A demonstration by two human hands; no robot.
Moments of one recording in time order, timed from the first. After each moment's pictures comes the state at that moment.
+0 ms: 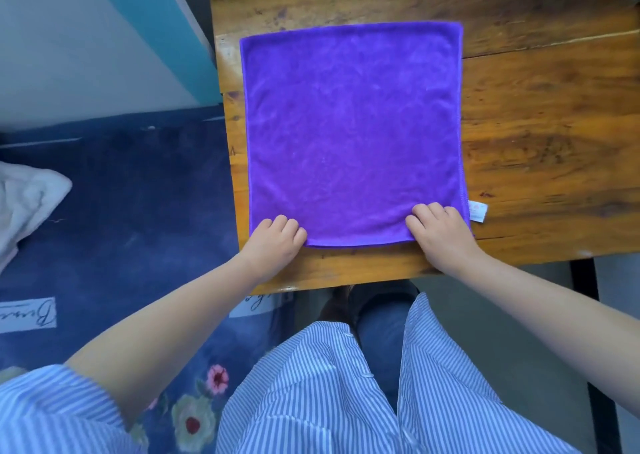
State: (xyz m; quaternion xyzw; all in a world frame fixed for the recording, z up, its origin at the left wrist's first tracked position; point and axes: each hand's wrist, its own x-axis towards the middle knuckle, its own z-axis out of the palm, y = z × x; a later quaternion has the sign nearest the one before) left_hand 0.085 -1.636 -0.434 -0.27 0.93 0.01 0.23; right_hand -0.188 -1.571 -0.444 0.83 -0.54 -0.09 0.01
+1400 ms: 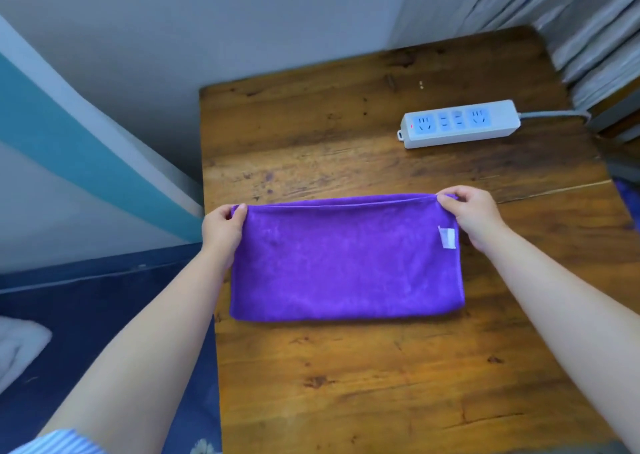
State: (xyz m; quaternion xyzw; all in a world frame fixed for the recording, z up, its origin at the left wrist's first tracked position) left_hand 0.036 -1.890 -0.445 -0.75 0.41 0.45 -0.24; right_hand -0.296 -1.806 -0.437 0.27 -0.79 0.35 -0.42
